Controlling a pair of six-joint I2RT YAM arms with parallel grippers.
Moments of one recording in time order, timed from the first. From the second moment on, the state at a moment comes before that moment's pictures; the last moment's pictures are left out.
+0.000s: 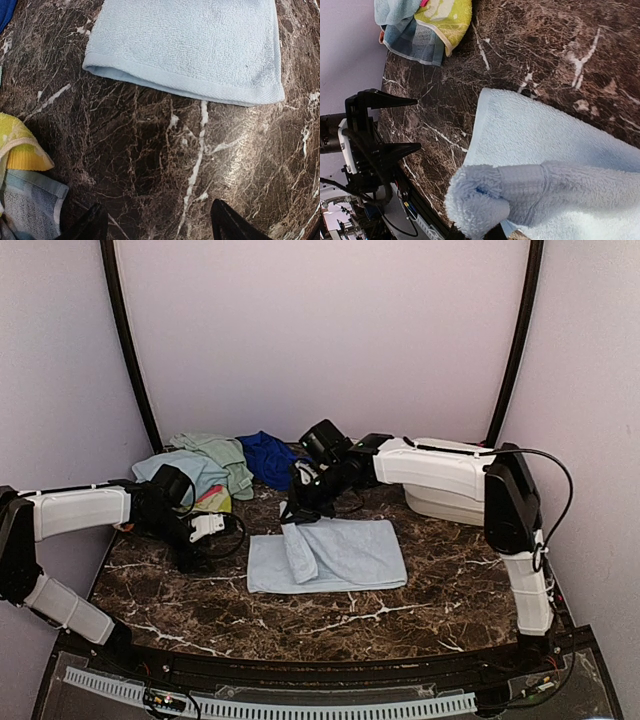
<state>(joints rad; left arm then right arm) -0.35 1.39 0.80 -0.64 0.27 0.85 0.90 2.16 1.89 -0.65 -0.43 0.70</state>
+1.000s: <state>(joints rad) -0.42 1.41 0.91 -0.69 0.32 0.85 0.81 2.08 1.62 -0.44 -0.51 0.79</state>
